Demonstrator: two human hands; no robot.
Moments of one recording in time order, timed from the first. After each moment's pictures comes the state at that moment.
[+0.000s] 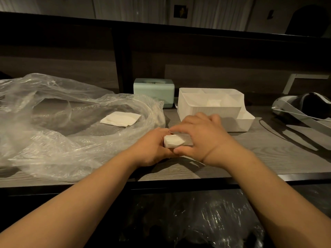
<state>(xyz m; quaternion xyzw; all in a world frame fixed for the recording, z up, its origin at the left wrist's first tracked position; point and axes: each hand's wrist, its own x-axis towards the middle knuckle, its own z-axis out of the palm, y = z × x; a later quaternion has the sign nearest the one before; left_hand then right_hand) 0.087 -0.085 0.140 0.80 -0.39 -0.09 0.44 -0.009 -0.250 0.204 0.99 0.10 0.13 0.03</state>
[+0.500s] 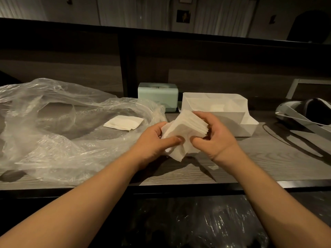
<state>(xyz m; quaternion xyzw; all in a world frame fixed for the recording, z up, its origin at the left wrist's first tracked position) 0.083 -0.080 0.149 0.71 -0.27 -0.14 0.64 -0.007 -0.263 0.179 0.82 0.04 0.18 -0.54</state>
